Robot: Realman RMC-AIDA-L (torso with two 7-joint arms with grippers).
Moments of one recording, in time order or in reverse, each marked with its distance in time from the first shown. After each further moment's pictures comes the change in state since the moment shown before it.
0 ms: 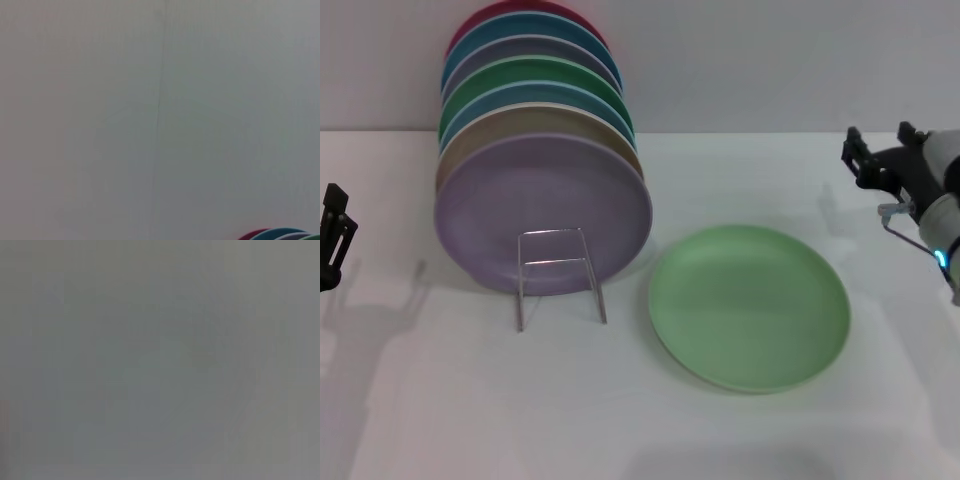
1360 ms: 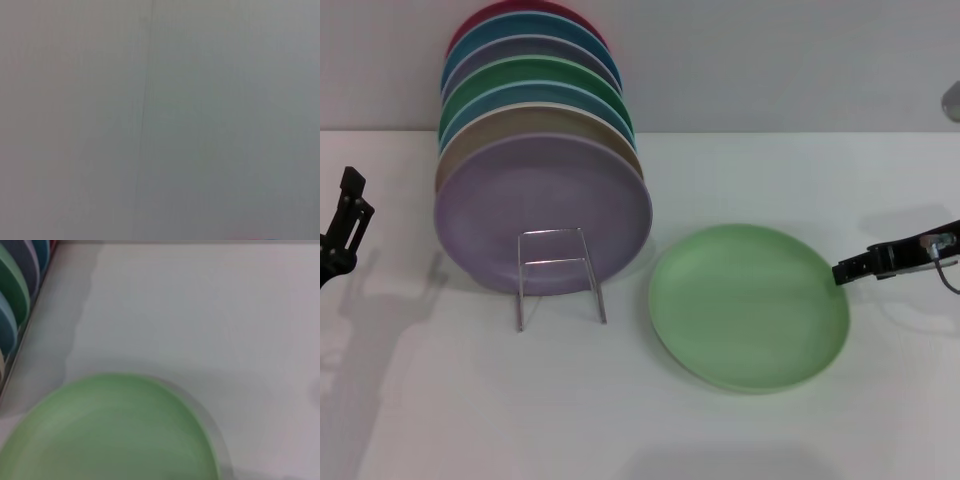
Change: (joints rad) left arm -0.031 0.000 0.012 -0.005 0.001 0.002 -0.003; right arm 0.324 -0.002 0.777 0.058 -0.782 1.545 0.532
